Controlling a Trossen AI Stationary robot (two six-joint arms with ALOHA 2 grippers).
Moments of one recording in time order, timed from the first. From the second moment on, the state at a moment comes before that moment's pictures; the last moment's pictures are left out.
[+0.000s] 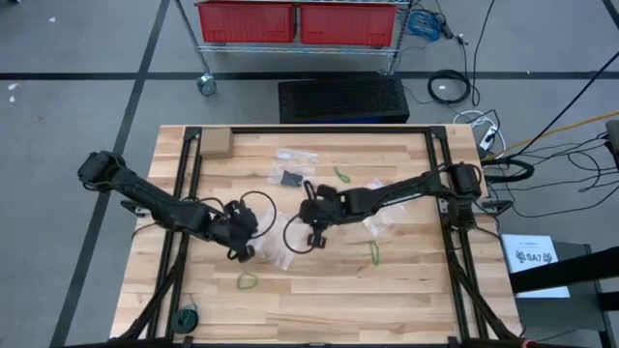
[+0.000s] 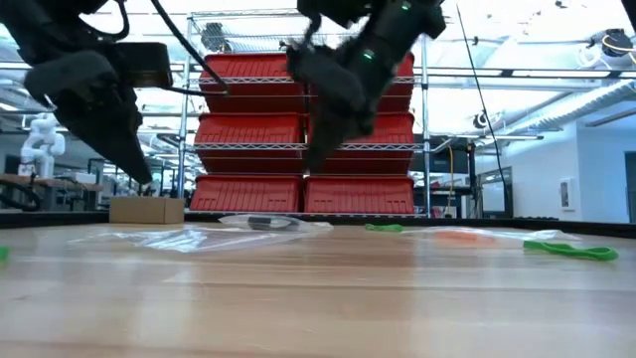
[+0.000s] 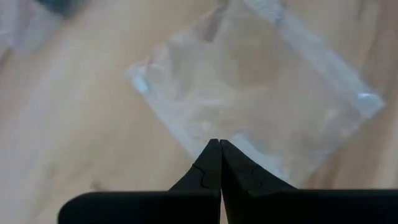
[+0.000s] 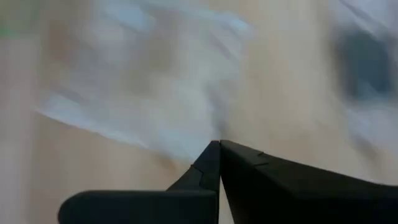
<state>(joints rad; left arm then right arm) -0.39 1.20 0.60 -0.48 -0.39 -0.68 0.09 1.93 1.39 -0.42 0.16 0.24</state>
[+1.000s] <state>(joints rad) -0.36 0.86 0.42 -0.16 -0.40 -0.54 0.27 2.14 1.51 -0.58 0.07 0.27</state>
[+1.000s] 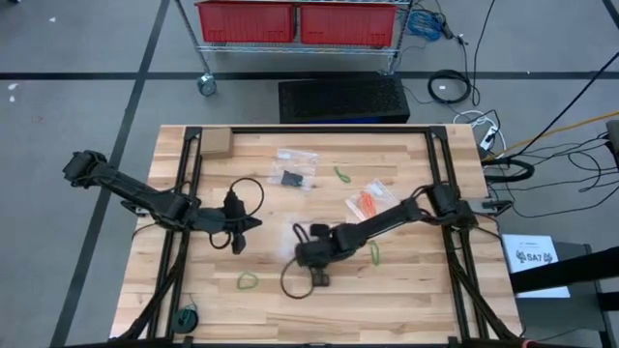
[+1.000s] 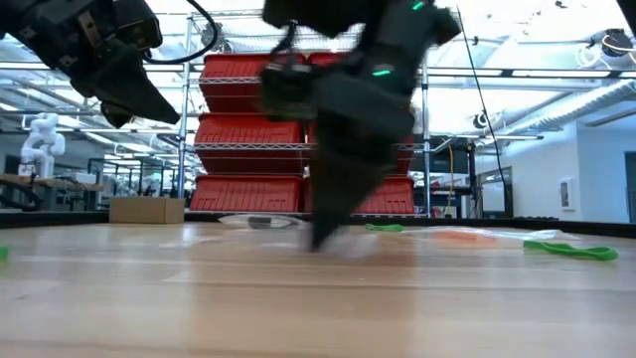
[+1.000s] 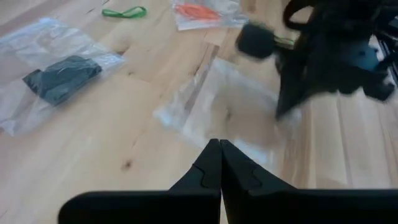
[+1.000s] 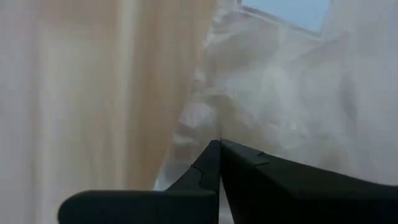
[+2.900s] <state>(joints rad) 0.05 1.67 0.65 0.16 0.15 -0.33 0.39 2.06 1.41 -1.08 0.46 0.82</state>
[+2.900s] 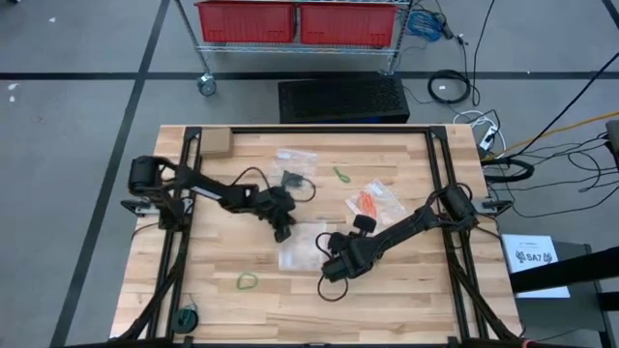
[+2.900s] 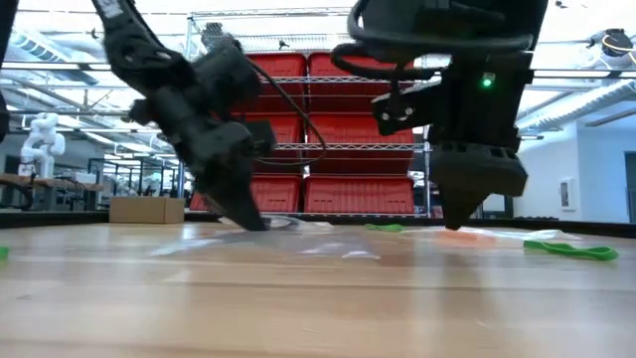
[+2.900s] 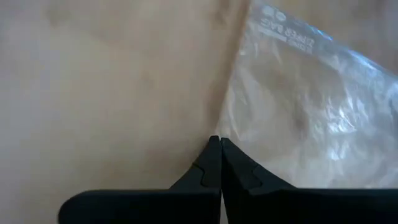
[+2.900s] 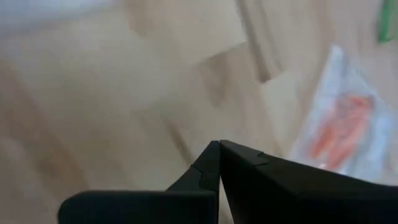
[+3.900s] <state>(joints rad) 0.01 1.79 0.74 0.46 0.23 -0.30 0.45 2.12 1.40 -0.33 0.12 0.64</state>
